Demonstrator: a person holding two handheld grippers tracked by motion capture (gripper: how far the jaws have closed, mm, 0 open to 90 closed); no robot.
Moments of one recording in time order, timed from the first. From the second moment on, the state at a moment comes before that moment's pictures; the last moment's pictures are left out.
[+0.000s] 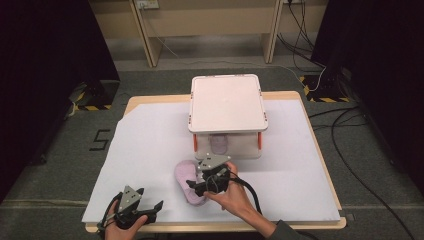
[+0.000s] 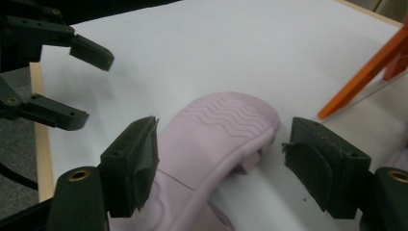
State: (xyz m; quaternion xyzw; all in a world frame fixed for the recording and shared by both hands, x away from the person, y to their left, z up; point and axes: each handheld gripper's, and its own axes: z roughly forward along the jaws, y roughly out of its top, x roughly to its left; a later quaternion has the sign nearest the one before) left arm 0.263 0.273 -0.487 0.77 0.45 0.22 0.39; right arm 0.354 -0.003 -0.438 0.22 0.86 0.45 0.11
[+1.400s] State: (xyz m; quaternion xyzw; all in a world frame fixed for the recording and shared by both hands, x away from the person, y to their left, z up) left arm 0.262 0.272 -0.487 0.77 0.45 0.22 0.40; right arm 0.356 0.005 -0.437 0.16 0.91 0.33 0.20
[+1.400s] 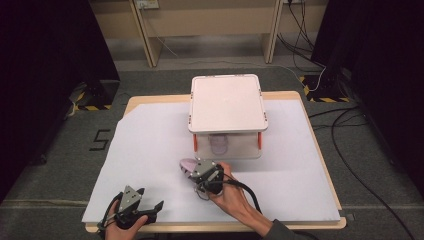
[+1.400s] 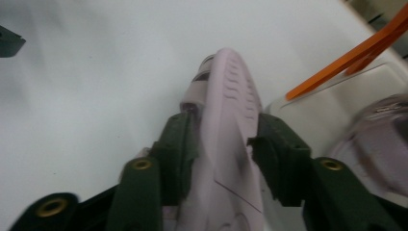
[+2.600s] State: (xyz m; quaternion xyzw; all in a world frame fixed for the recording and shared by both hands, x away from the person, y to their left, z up) left arm 0.263 0.270 -0.487 0.77 0.45 0.22 0.39; right arm 0.349 -0.170 -0.453 0.32 0.86 0.40 0.04
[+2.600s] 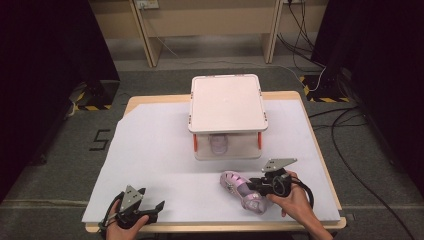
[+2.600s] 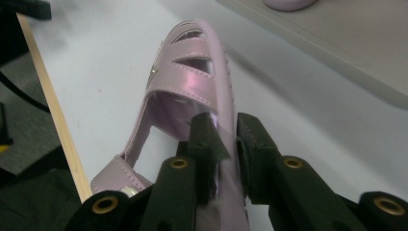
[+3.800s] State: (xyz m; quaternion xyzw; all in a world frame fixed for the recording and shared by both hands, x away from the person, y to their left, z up) left arm 0.264 0.270 -0.486 0.77 0.45 0.22 0.40; right arm 0.351 -0.218 -0.435 0.32 0.83 0.43 0.14
